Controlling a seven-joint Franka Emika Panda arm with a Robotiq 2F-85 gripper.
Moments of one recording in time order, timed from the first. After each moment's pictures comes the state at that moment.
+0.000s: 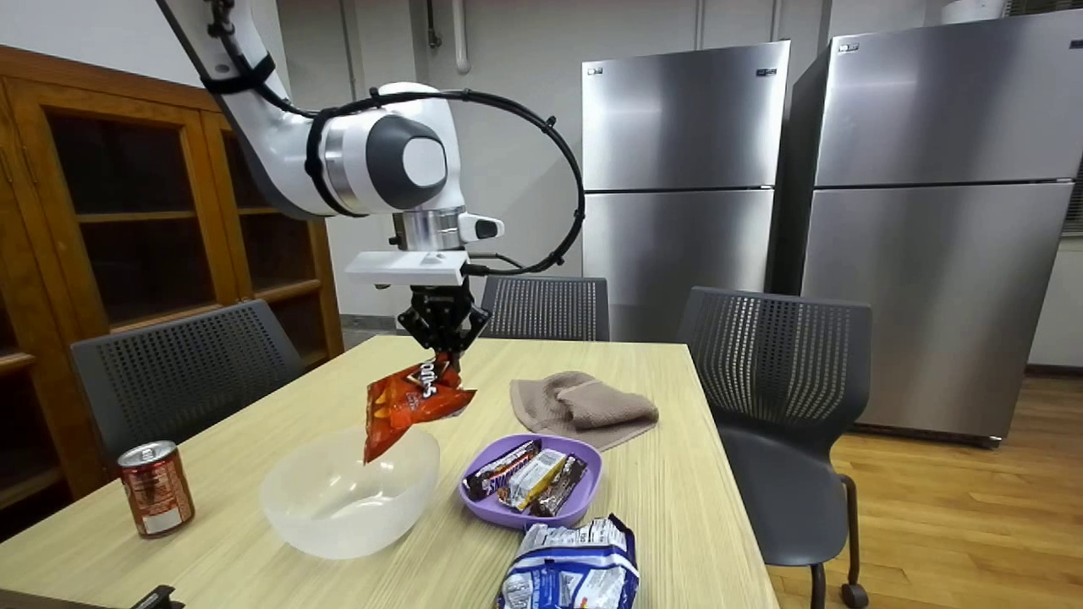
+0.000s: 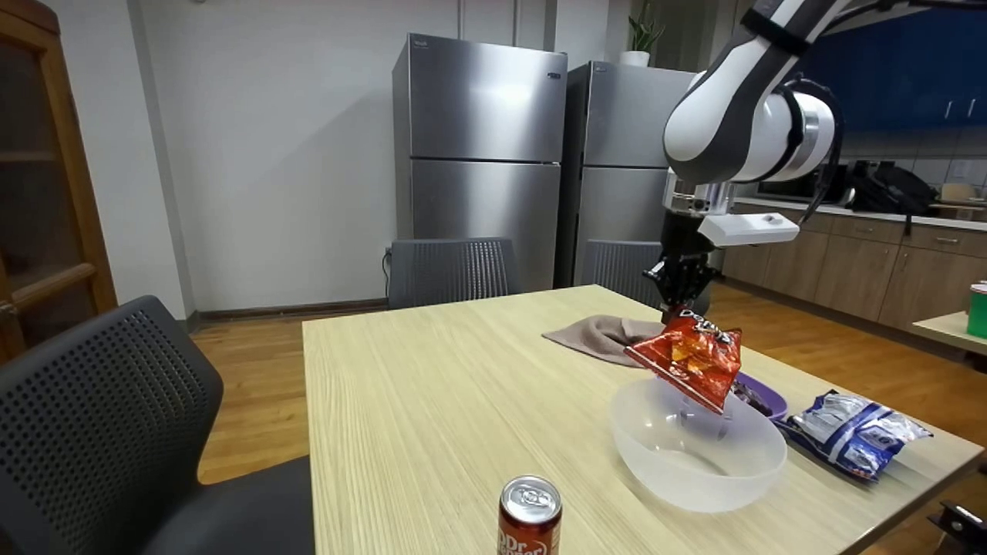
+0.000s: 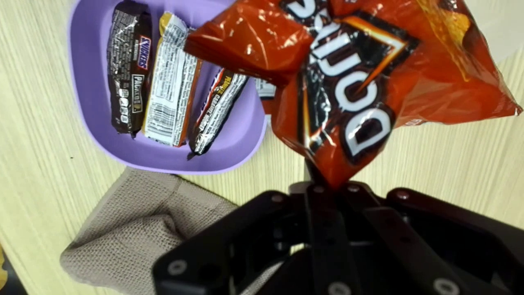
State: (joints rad) arm -0.05 0.19 -0.05 -2.37 -0.03 2.65 -0.14
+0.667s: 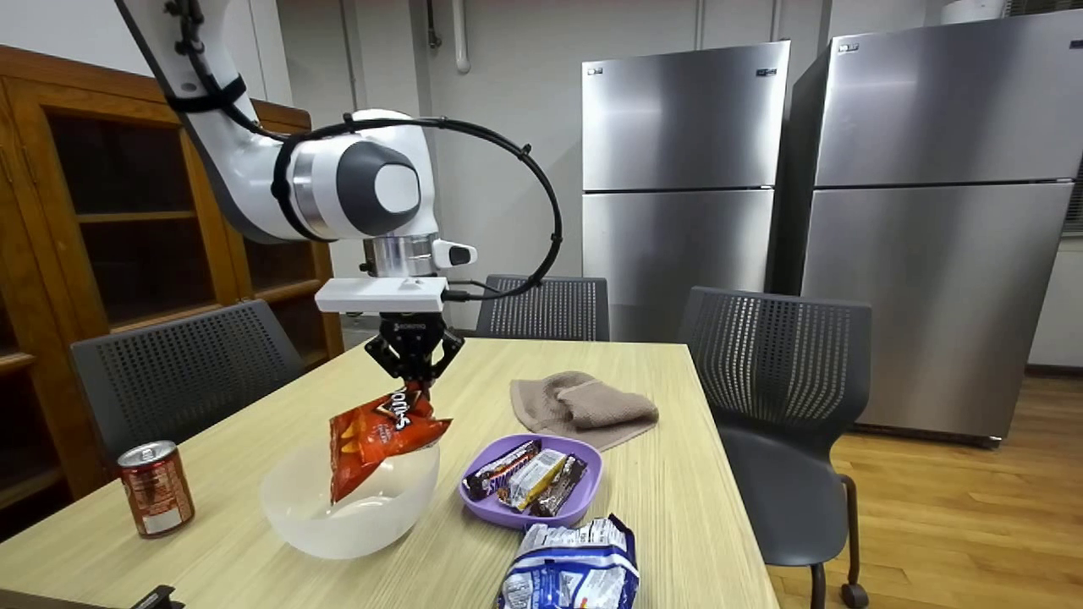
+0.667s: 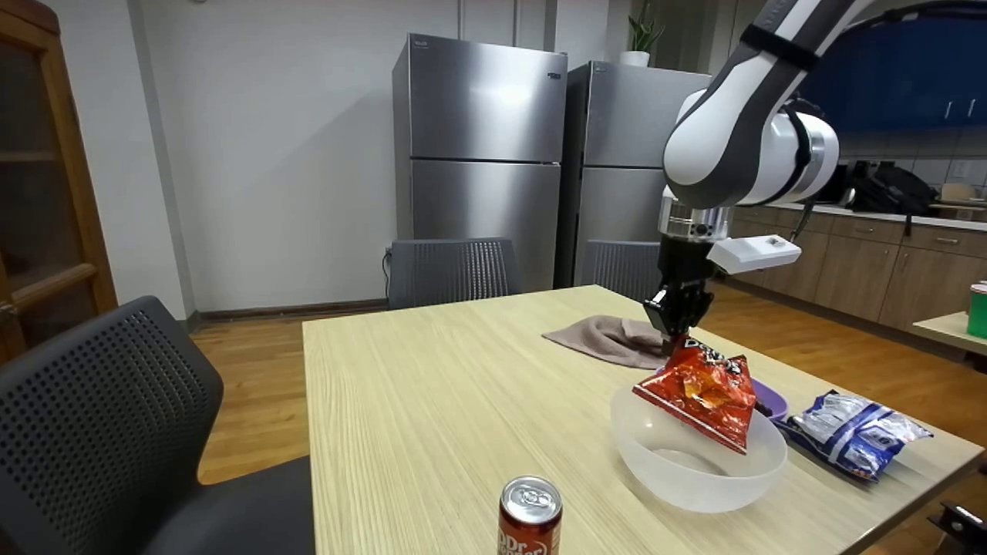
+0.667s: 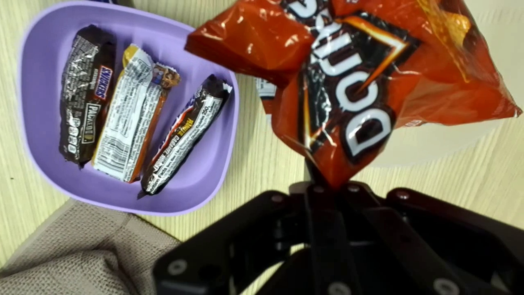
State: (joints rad) arm -0.04 0.19 0.00 -2.44 -0.03 2.67 -0.22
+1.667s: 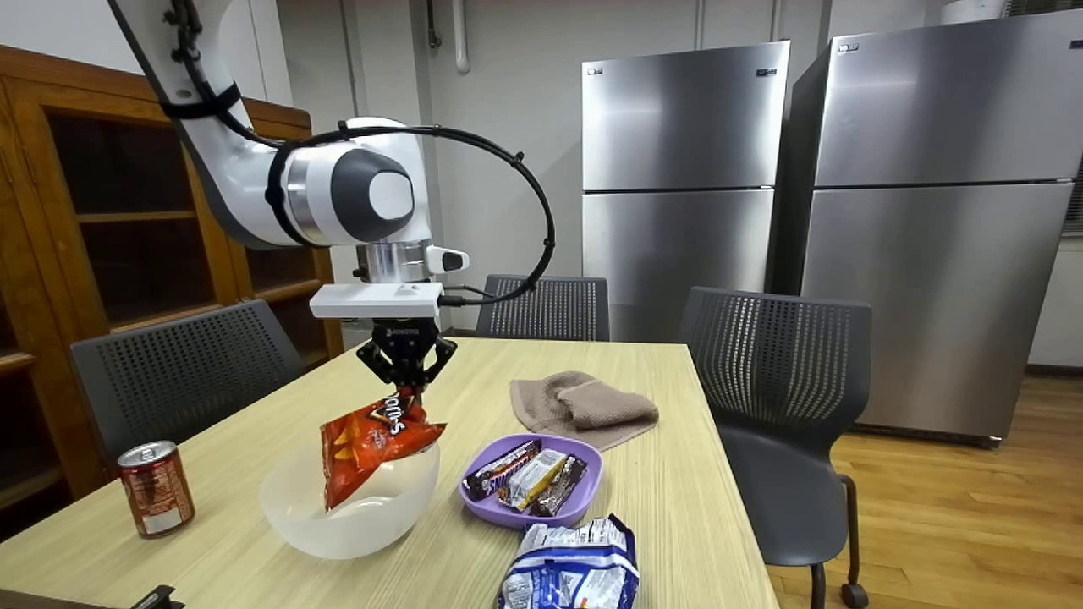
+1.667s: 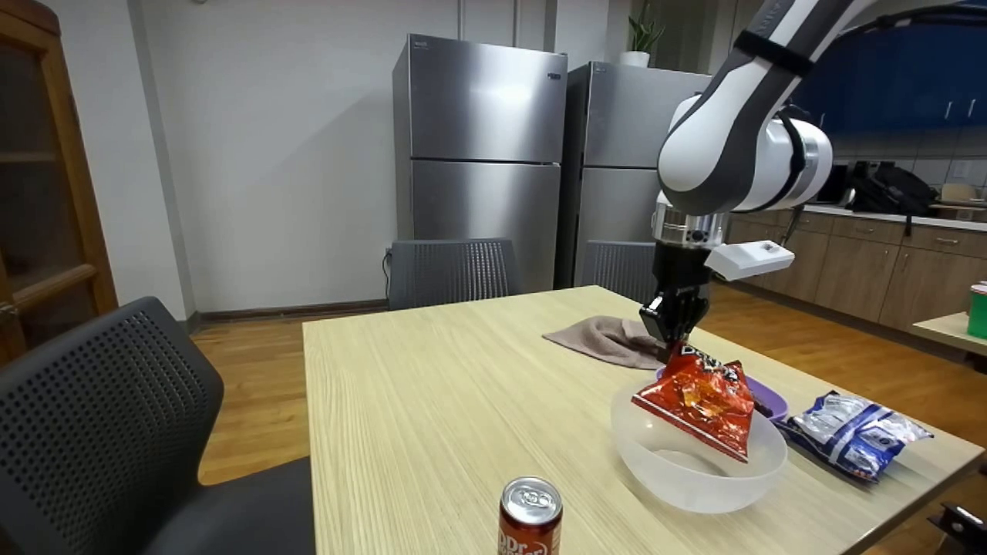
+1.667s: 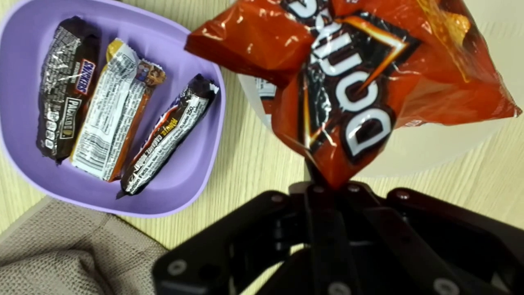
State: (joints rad) arm -0.04 0.21 0.01 -2.44 -0.03 2.68 -0.25
